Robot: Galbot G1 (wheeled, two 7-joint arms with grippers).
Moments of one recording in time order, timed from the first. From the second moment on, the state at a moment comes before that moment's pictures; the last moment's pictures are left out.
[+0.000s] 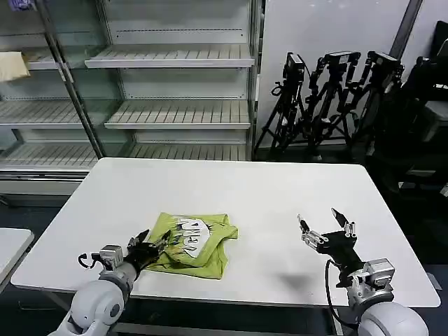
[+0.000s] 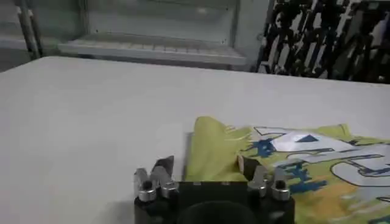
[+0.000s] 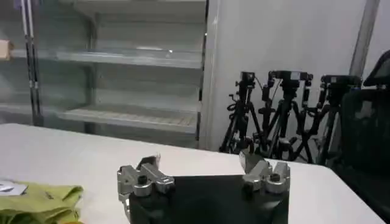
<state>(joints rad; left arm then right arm) 1.22 -1.03 -0.38 -1.95 -0.70 0.57 -0.22 -1.42 1.09 0.57 2.31 0.42 -0.44 0.12</state>
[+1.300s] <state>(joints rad) 1.27 -0.67 -0.81 -1.86 -0.27 0.55 0.05 -1.32 1.09 0.48 2.23 0.41 -0.40 0.11</state>
